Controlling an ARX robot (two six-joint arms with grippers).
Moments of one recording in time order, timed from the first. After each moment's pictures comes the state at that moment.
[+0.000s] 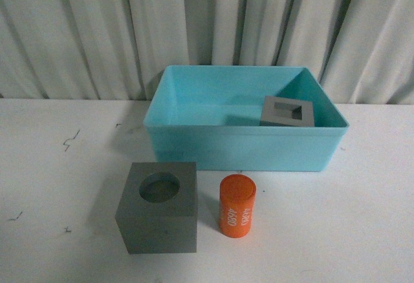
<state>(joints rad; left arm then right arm) 0.00 0.01 0.01 0.00 0.00 -0.02 0.01 0.99 0.65 -0.04 0.01 0.40</state>
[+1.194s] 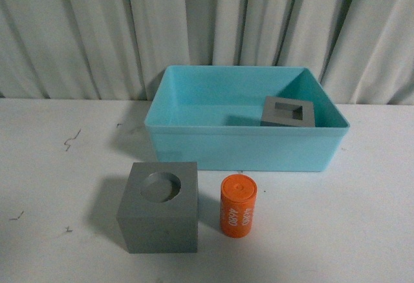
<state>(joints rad) 0.00 0.01 0.01 0.00 0.00 -0.02 0.00 0.35 0.01 0.35 0.00 0.01</state>
